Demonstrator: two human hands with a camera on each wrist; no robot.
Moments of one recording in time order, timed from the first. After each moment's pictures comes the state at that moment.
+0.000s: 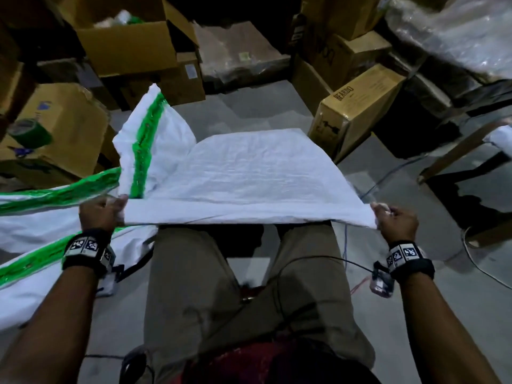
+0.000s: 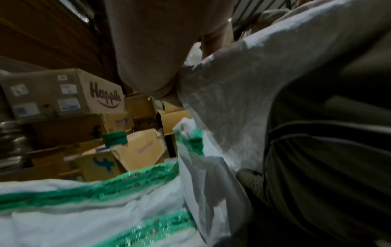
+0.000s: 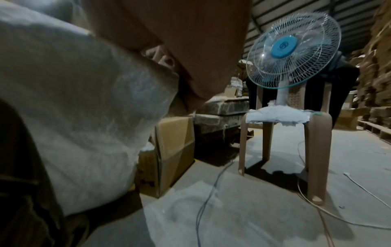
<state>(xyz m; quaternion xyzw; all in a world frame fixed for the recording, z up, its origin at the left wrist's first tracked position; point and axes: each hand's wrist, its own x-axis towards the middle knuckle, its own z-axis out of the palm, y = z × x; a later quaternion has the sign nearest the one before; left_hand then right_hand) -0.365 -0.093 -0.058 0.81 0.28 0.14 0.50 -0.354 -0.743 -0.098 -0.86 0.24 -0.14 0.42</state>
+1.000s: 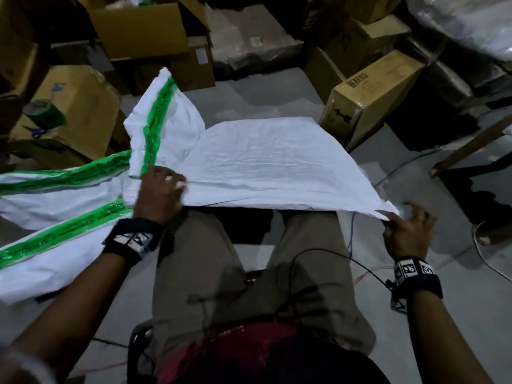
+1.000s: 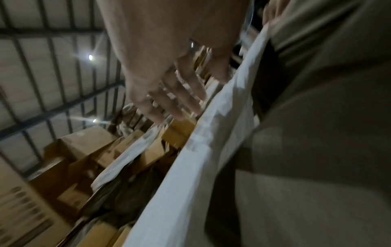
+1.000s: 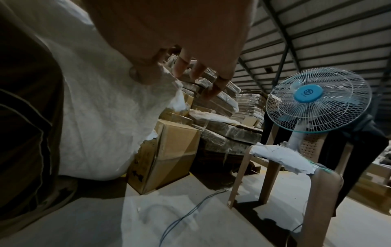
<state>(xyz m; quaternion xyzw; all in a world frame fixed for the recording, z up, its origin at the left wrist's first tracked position) -0.379 -0.173 -0.041 0.96 -0.16 0.23 0.06 -0.412 -0.754 -0.120 -0.98 0.07 -0.18 0.08</state>
